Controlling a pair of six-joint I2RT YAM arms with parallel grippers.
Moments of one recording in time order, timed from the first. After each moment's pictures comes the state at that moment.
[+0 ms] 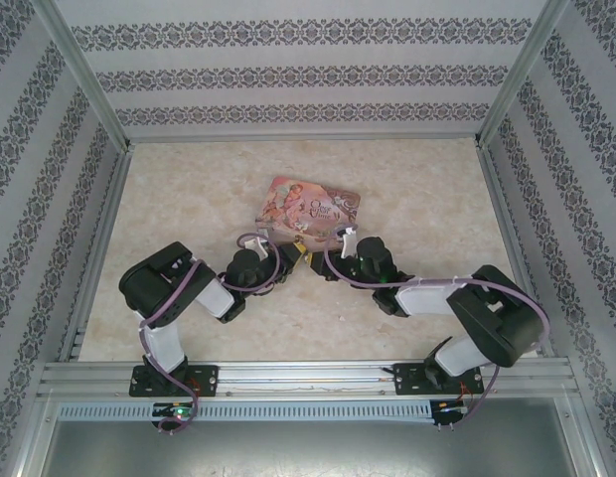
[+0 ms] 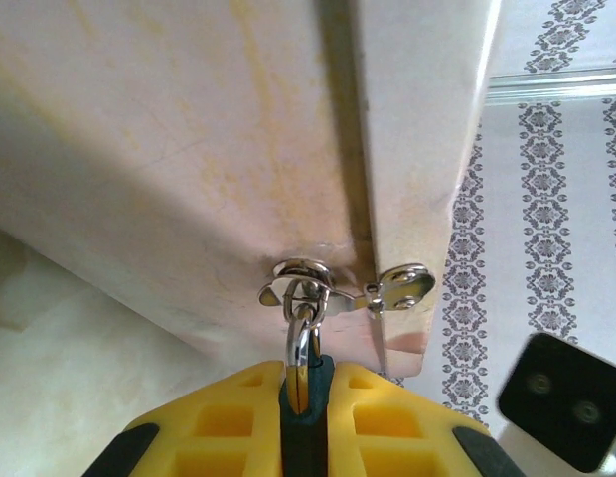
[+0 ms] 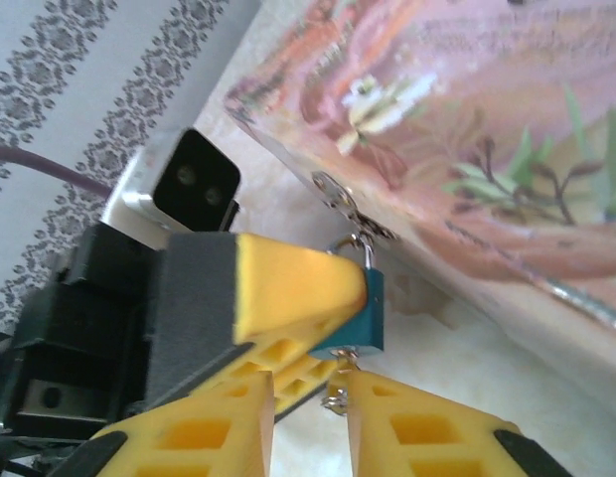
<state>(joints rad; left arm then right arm) -0.64 1.82 0.42 1.21 0.16 -1.44 0.66 1.47 0.42 0.70 -0.32 0.70</state>
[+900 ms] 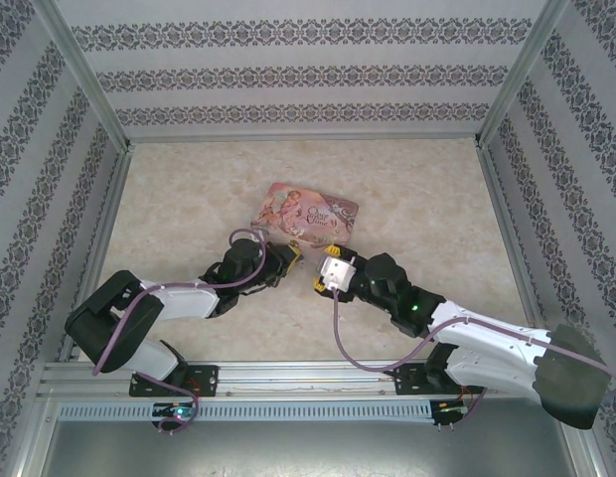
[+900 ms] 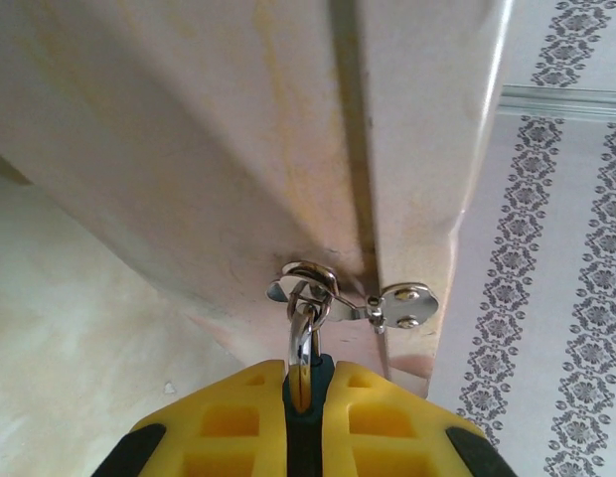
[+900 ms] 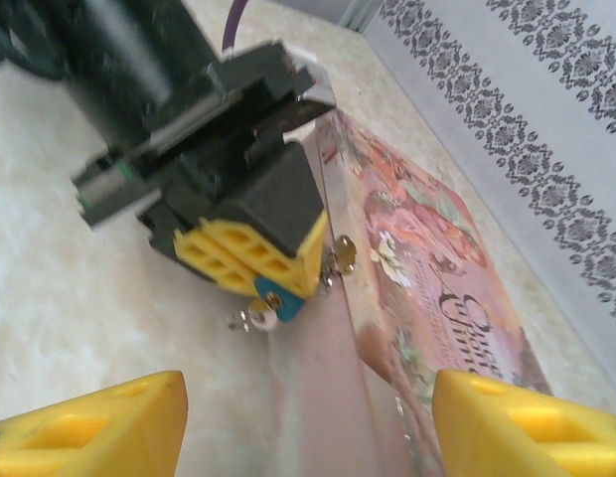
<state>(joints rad) -0.65 1.47 0.46 0.60 0.17 -1.53 0.87 1.00 0.42 0.21 0.00 -0.59</state>
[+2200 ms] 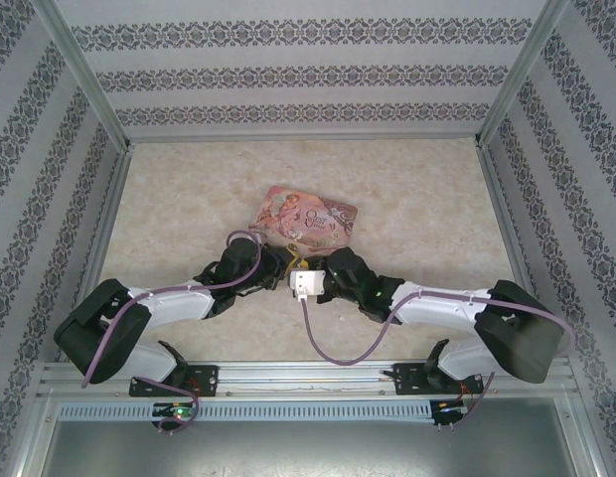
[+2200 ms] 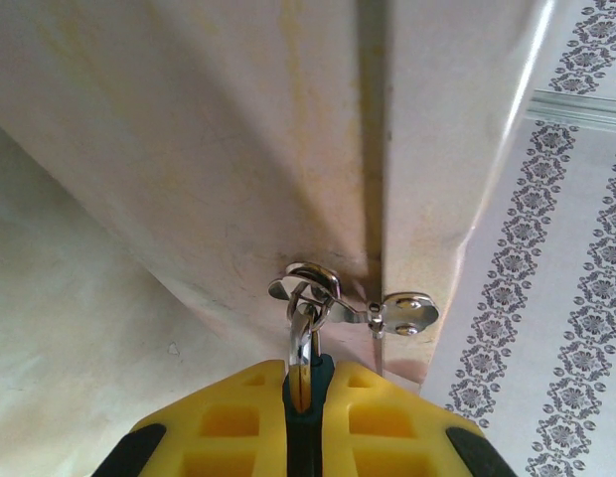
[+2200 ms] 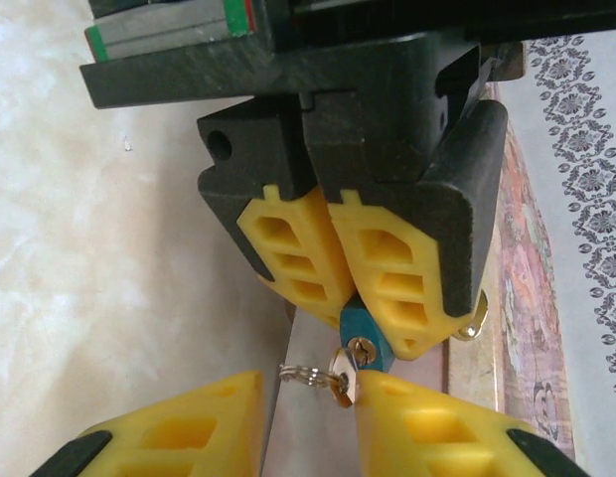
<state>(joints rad) -0.65 1.40 0.47 0.49 0.20 -1.58 0.92 1.37 0.56 0.26 0.02 -0.86</state>
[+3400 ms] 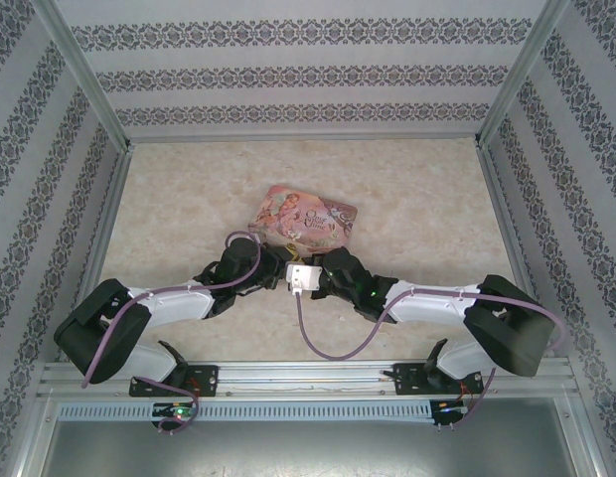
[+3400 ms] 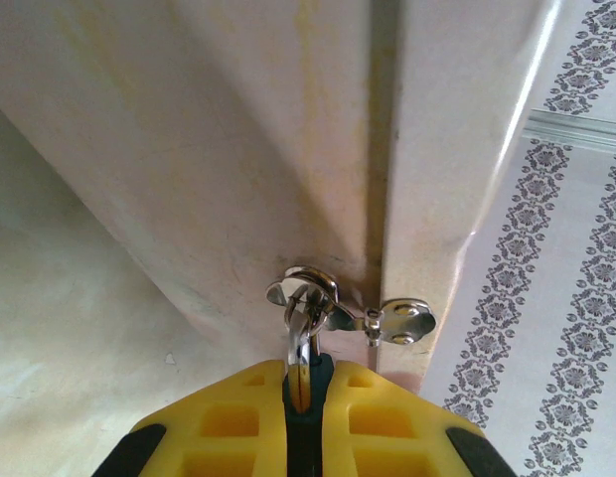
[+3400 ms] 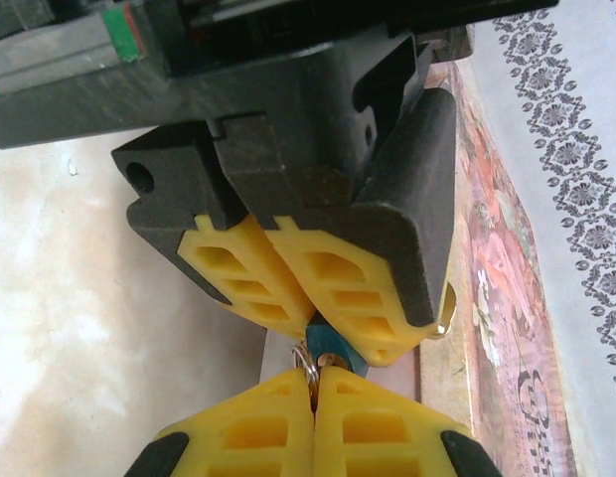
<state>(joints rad) -0.65 1.40 0.47 0.49 0.17 -1.61 0.93 1.42 0.57 0.34 0.08 -0.77</state>
